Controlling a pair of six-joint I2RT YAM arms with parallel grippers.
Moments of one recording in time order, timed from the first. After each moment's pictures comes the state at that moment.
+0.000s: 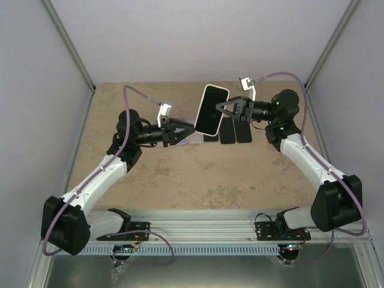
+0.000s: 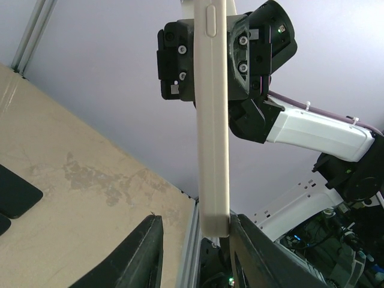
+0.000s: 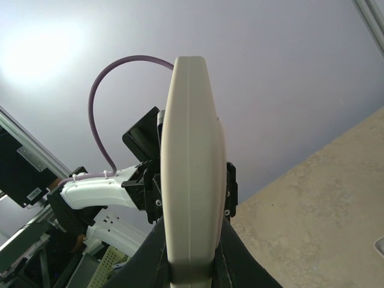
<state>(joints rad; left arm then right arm) -0.41 1.17 0.82 0.40 1.01 -0.65 0.32 1.38 1.07 0.63 -1.17 0.99</state>
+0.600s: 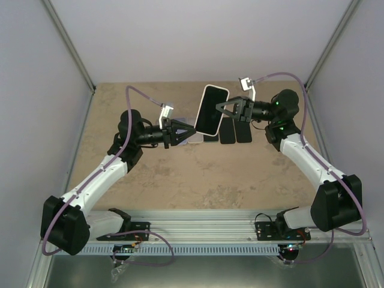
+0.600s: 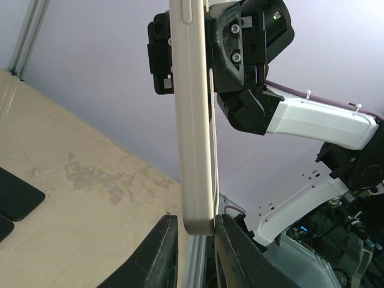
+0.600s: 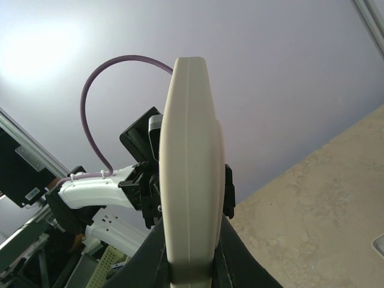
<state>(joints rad) -0.43 1.18 0.83 0.38 1.00 -0.60 0.32 1.38 1.07 0.63 -1.17 0.98</state>
